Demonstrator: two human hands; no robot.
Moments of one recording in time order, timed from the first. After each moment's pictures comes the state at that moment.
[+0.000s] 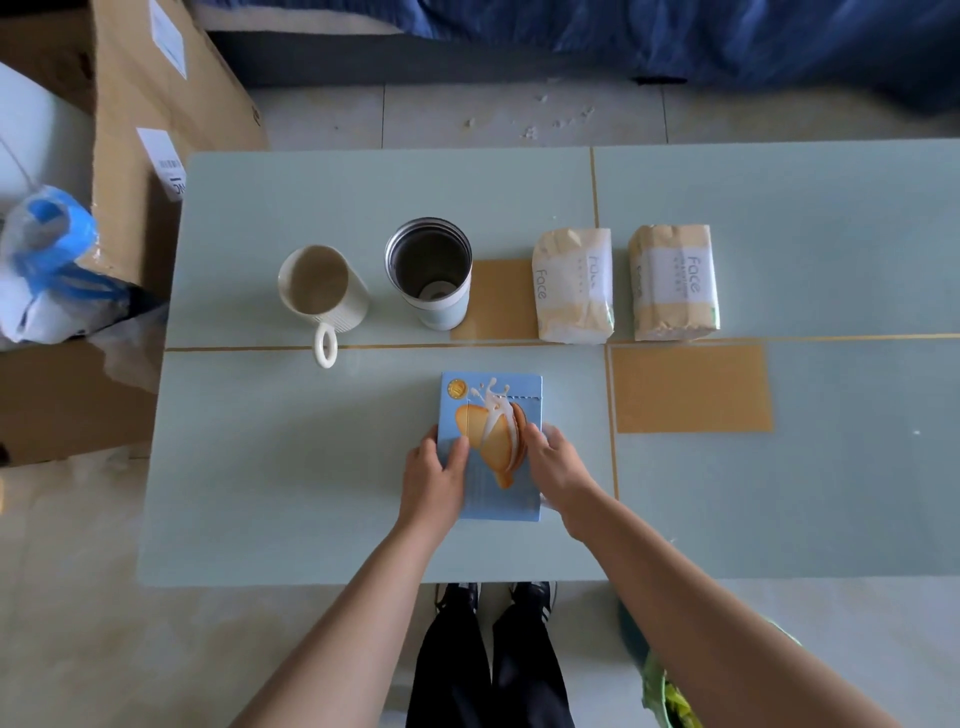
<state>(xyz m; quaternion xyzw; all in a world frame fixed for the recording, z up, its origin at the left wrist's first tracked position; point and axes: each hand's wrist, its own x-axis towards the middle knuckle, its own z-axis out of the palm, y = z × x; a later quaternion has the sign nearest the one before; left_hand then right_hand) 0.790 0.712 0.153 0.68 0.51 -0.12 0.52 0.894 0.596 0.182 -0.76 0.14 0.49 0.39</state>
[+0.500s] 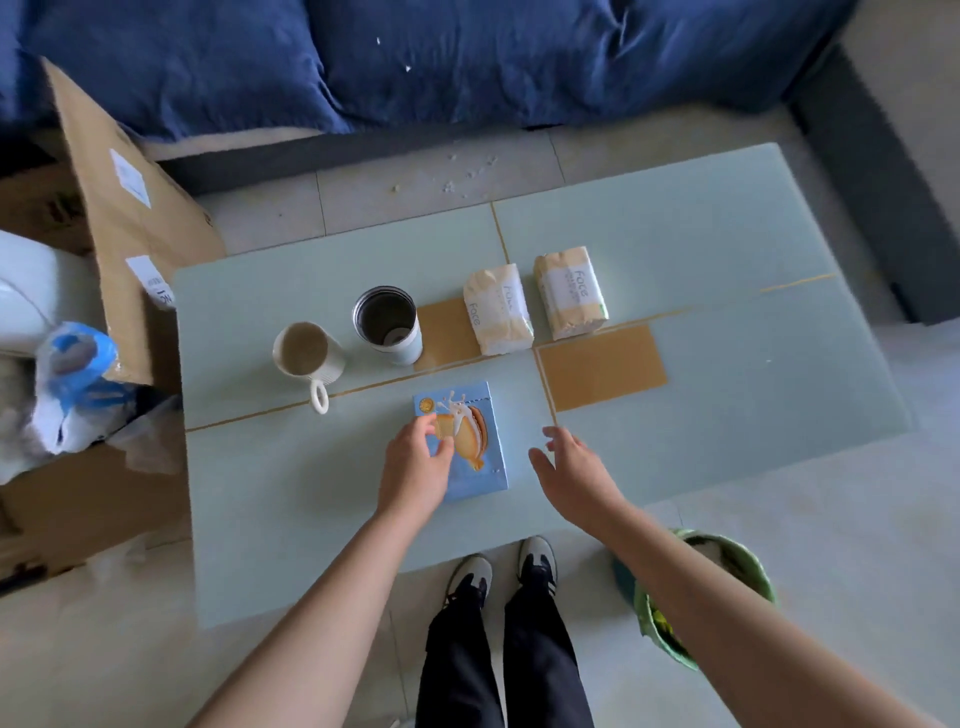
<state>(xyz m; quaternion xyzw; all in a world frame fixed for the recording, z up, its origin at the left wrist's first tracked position) 0.812 0.716 0.297 0.82 0.36 -0.15 0.42 0.869 0.533 0.322 -0.89 -0.01 0.38 0.26</state>
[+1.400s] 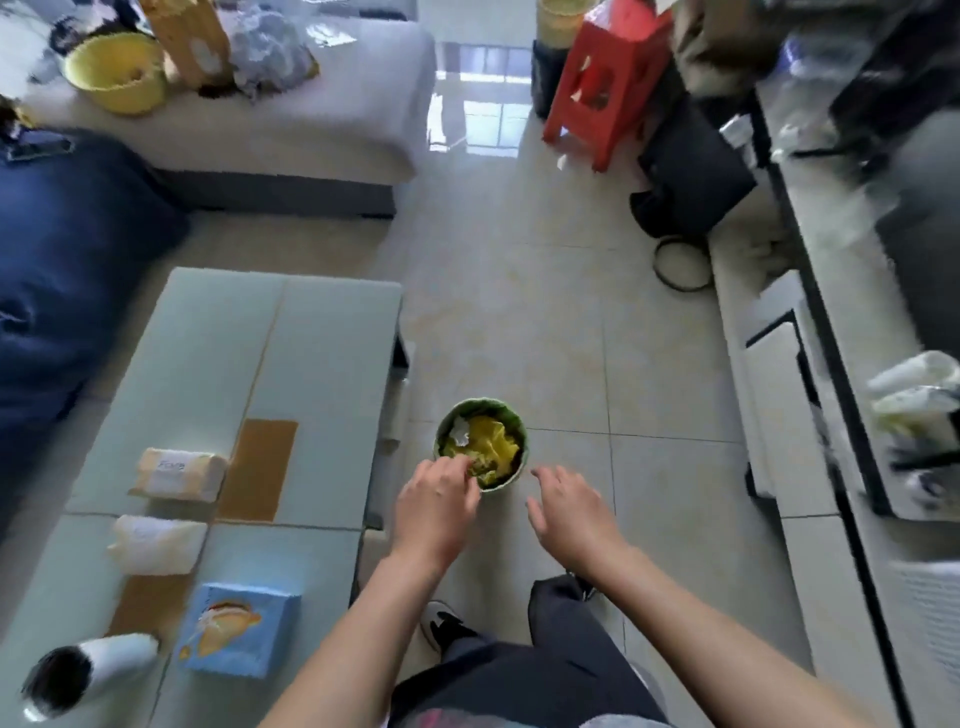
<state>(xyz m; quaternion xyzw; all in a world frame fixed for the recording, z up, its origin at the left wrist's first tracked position) 0.690 0.398 0.491 0.87 -0.42 -0.20 0.16 0.548 0.300 0.498 -0.87 0.40 0.15 0.24</state>
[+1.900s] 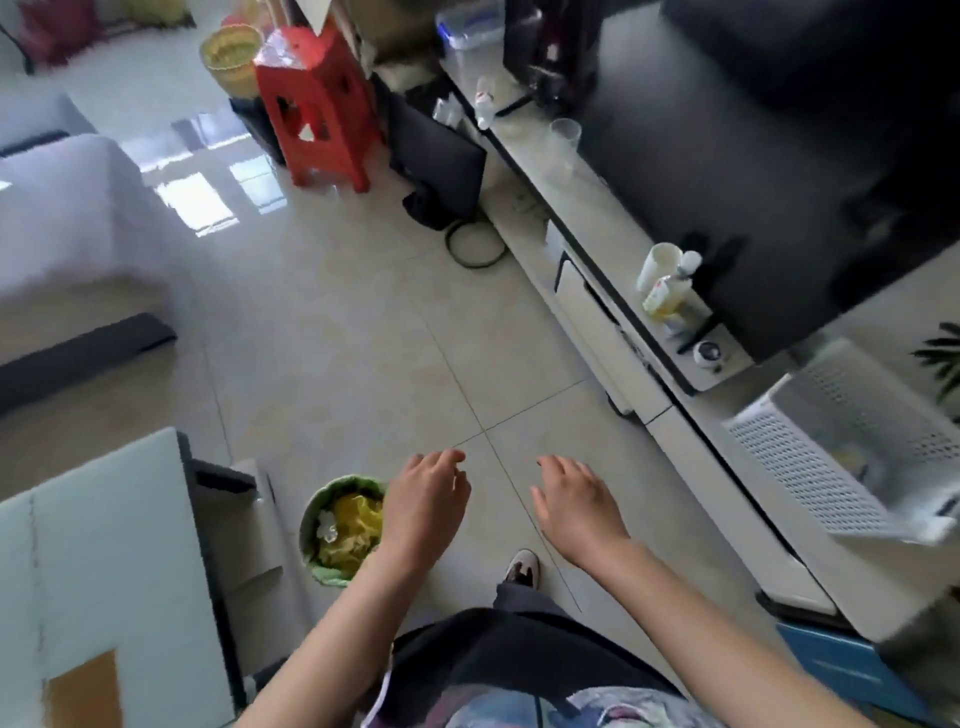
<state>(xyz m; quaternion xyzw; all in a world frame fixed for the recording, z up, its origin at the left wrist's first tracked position) 0.502 0.176 0.505 0.72 -0.66 -0.19 0.10 0.315 0.161 0.504 -0.73 0.63 0.06 0.26</state>
